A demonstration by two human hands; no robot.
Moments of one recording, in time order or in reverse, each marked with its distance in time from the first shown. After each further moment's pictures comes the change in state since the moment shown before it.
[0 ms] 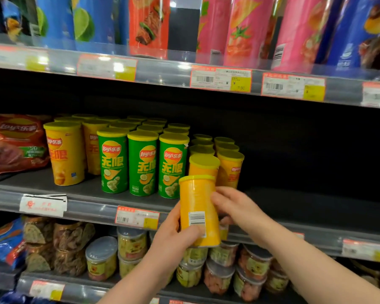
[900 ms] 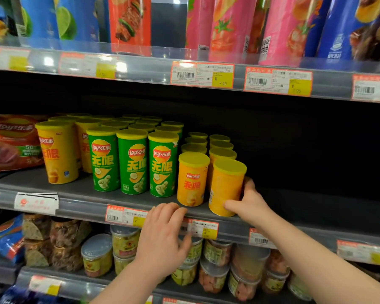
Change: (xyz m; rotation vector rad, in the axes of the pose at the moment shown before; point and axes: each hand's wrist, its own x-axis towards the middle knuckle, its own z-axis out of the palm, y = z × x) left_hand 0.034 -0.050 -0.010 1.416 0.347 0.682; right_hand 0.025 0.029 -0.051 -0.291 0.212 0.106
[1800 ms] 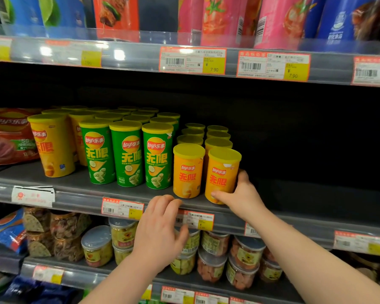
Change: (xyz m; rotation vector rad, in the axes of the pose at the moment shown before) left_hand 0.001 0.008 0.001 -0.005 -0.012 -0.074; right_hand 0.006 0.008 0.011 -0.100 0.102 -0.025
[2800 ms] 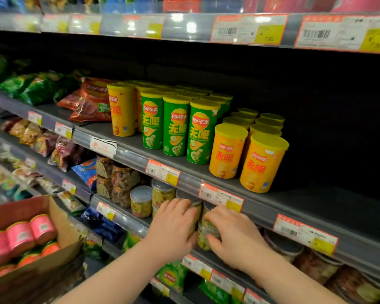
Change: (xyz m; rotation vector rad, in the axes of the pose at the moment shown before) left_hand -0.057 0.013 -0.009 0.262 -0.305 -0.074; right_hand -0.064 0.026 0.047 -0.626 -0.474 -0.821
